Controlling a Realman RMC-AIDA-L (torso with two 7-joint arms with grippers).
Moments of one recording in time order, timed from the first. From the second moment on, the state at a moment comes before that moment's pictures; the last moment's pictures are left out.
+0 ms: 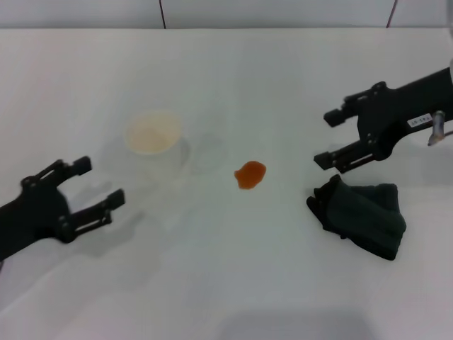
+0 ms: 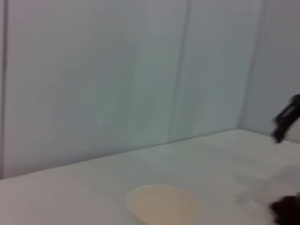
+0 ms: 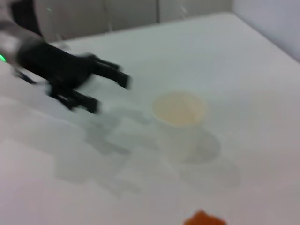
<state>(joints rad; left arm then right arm) -0.18 -2.06 0.86 0.59 1.58 1.47 -1.03 0.59 2.01 -1.16 -1.29 -2.14 -1.59 1.94</state>
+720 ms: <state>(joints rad) -0.18 -2.04 0.87 1.19 1.96 1.87 -1.47 0.68 2.02 -1.55 -1.43 -2.54 -1.64 2.57</state>
